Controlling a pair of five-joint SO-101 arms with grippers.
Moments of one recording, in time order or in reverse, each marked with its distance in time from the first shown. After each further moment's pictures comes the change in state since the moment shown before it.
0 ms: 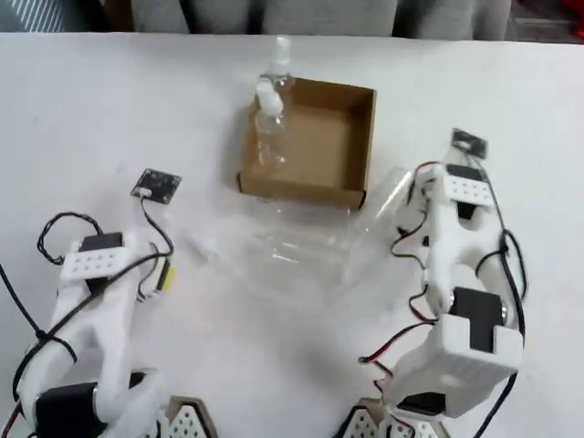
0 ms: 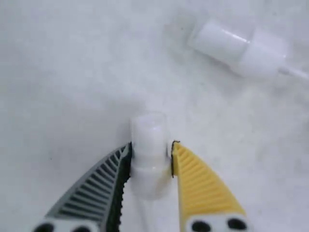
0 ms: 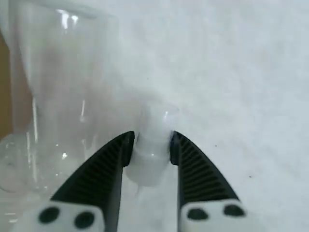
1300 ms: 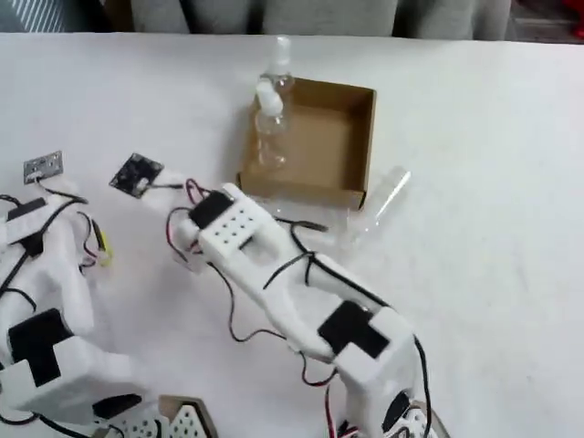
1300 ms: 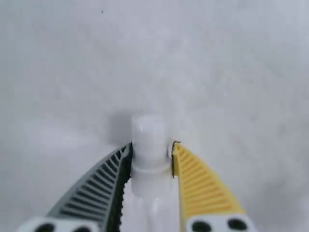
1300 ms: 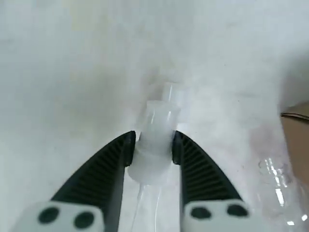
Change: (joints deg) left arm -19.9 24.7 -24.8 3.7 17.5; right arm -60.0 10.6 -22.9 -0.4 26.1
